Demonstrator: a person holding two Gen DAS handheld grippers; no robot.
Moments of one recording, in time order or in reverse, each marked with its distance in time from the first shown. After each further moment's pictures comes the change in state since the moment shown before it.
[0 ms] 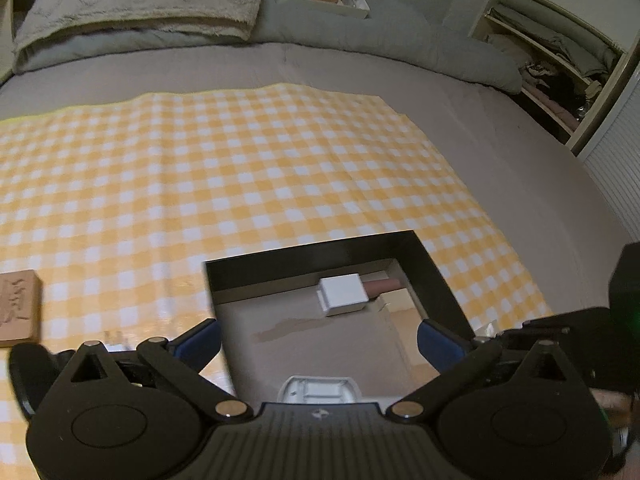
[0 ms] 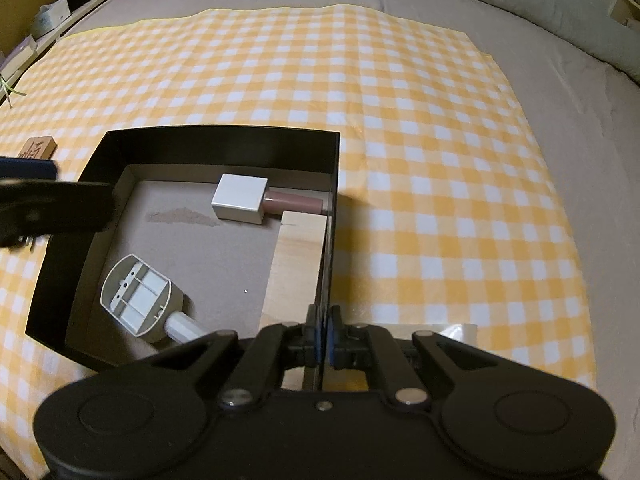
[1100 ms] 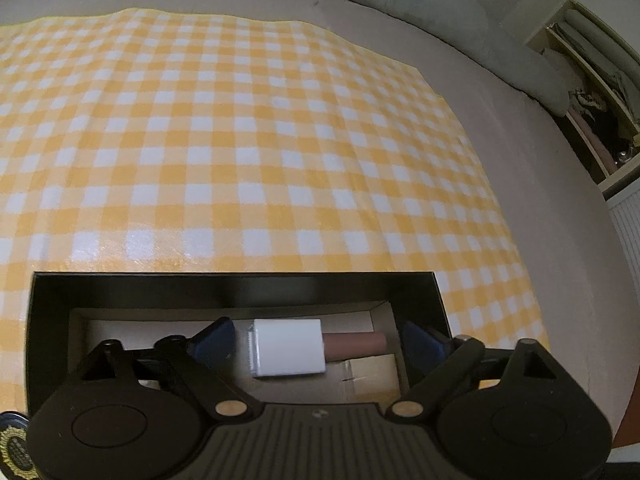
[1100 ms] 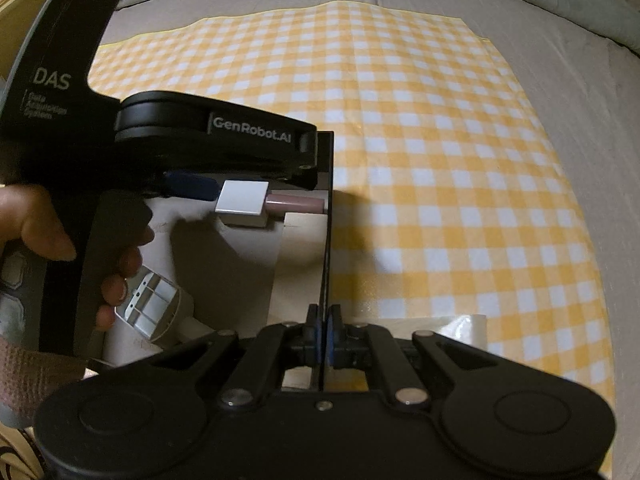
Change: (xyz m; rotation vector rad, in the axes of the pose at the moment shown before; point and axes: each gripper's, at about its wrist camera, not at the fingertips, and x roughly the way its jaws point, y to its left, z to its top) left arm 0.137 -0.022 0.034 -0.220 0.104 -0.039; right arm -0.001 -0.014 0.005 0.072 0.012 0.059
